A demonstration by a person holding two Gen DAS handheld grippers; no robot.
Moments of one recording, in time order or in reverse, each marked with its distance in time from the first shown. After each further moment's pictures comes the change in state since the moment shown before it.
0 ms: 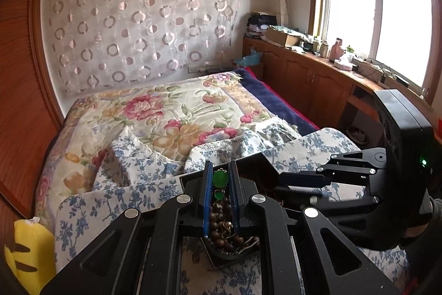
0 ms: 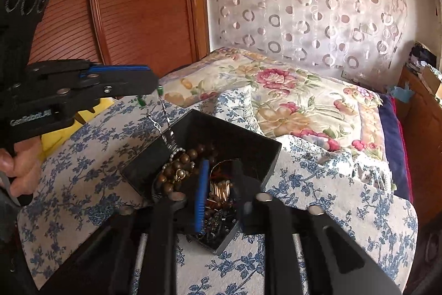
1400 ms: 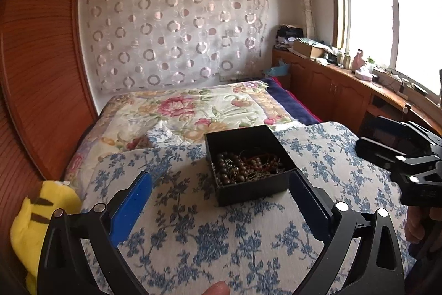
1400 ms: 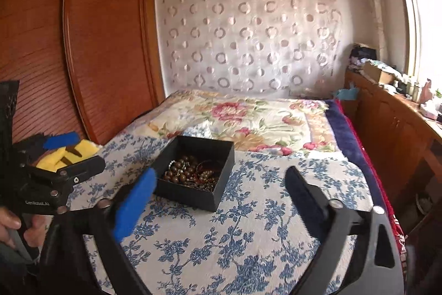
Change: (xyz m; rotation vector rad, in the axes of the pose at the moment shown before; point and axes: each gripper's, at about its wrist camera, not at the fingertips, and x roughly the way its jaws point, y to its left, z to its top) left arm -0.105 -0.027 -0.066 -0.068 -0.072 0.179; right arm -0.144 0.040 -0.054 0.180 -0.242 -0.251
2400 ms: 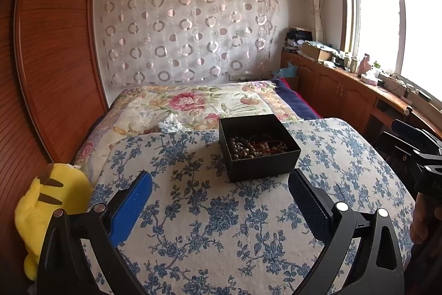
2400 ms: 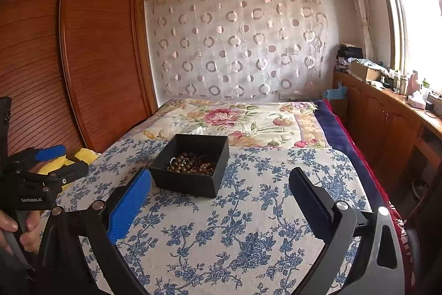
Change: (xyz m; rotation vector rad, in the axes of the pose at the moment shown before) left arm -0.035 0.010 -0.028 -0.040 -0.002 0.034; right arm -0.040 0.007 -0.023 0.048 -0.037 -0.040
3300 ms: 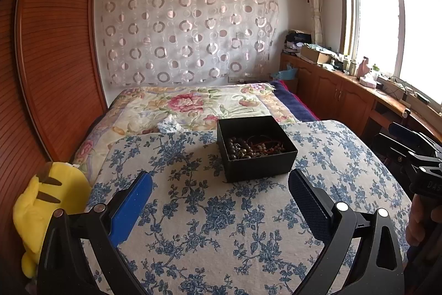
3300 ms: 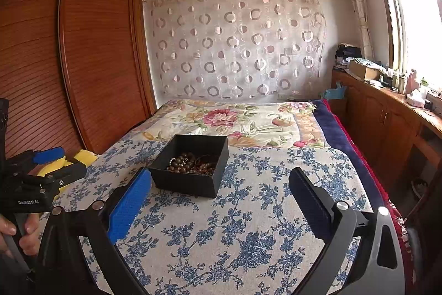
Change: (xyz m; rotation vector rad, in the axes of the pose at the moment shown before) left arm -0.001 -0.003 -0.001 -0.002 -0.005 -0.004; right arm -0.001 0.000 0.000 0.001 -0.003 -0.001
